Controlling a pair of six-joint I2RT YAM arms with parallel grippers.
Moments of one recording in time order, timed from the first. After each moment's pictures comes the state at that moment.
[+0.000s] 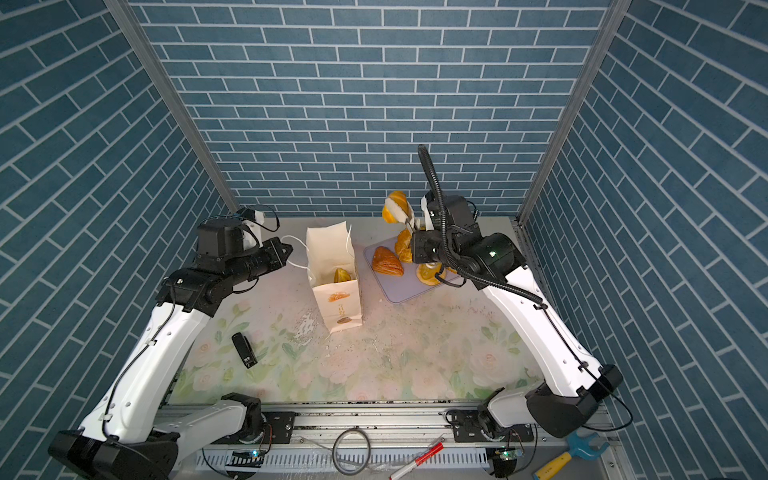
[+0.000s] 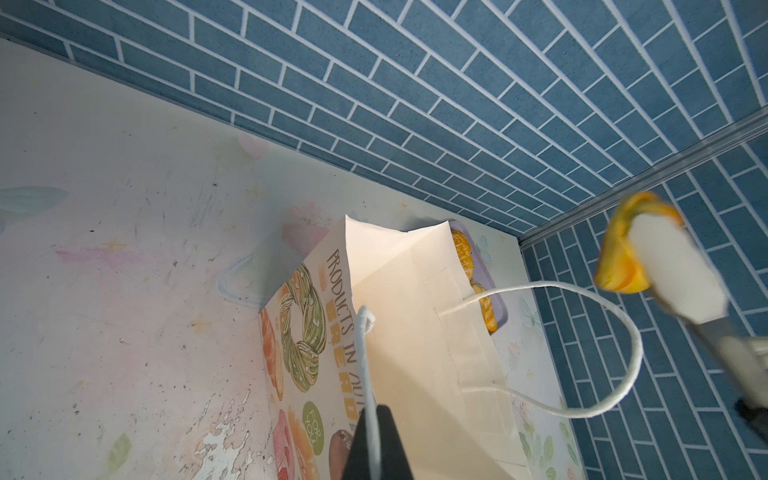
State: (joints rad) left arm -0.22 1.13 1.31 -0.72 0.20 -0.55; right arm 0.69 1.39 1.82 -1.00 0.08 0.36
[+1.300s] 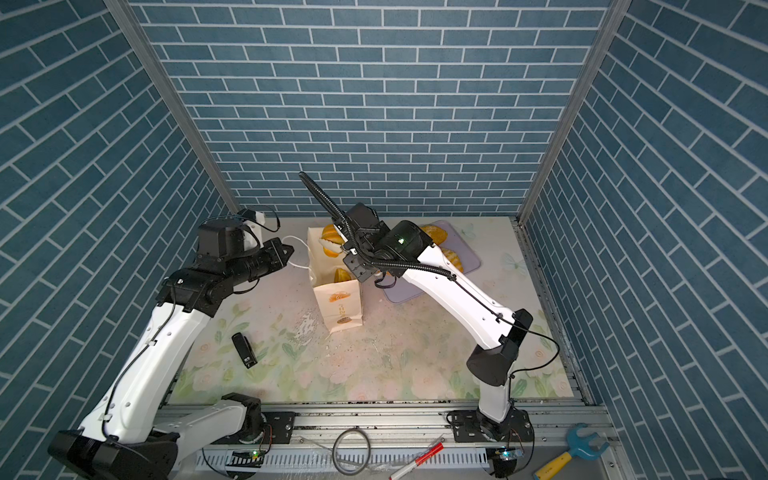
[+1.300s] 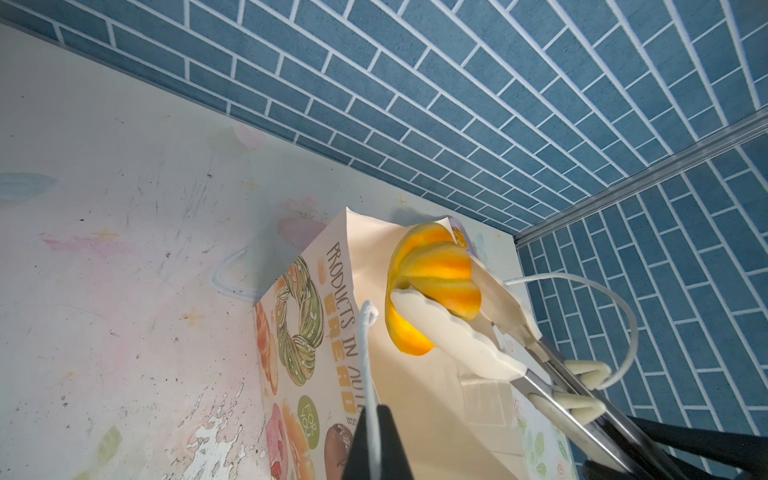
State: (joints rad) left arm -0.23 1.13 1.31 -0.73 0.21 -0.58; right arm 1.01 1.84 2.22 -1.28 0.26 0.06
